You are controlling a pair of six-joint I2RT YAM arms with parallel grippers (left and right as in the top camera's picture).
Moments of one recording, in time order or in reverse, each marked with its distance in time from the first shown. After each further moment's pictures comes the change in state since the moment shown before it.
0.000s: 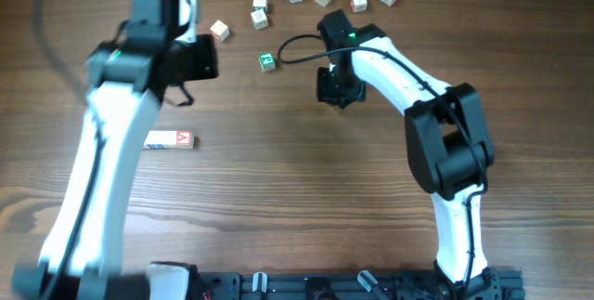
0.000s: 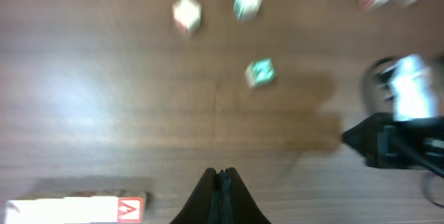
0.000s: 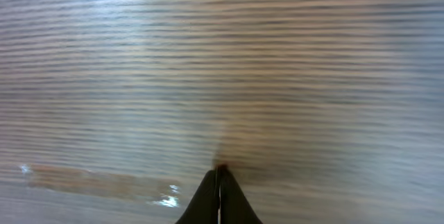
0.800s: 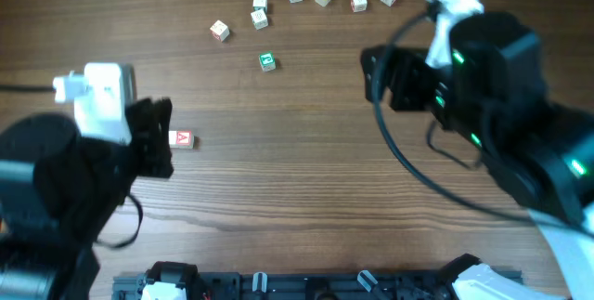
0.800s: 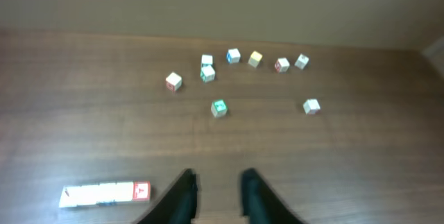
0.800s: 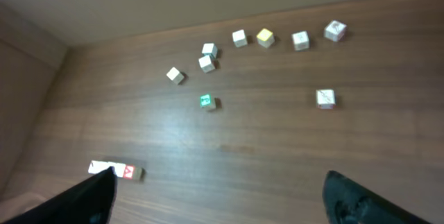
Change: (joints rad) left arm 0.000 -0.589 0.005 -0.198 0.051 0.026; right arm 0.101 -0.996 0.027 -0.195 0.220 0.029
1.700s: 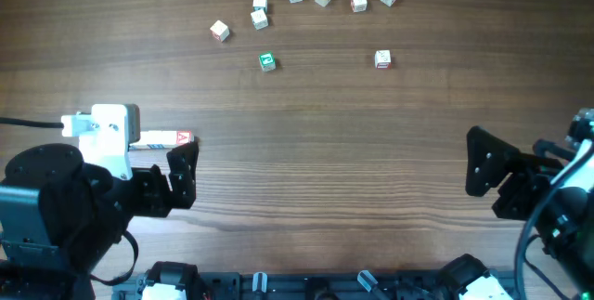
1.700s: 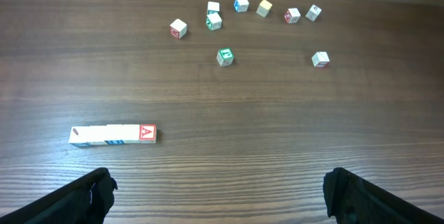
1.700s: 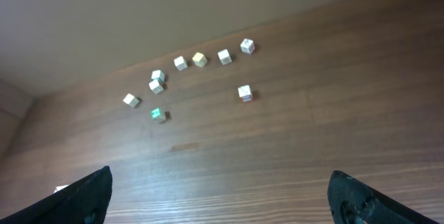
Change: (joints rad) left arm 0.000 -0.046 0.000 -0.197 -0.001 -0.002; right arm 0.001 -0.418 -0.115 -0.225 0.229 0.088
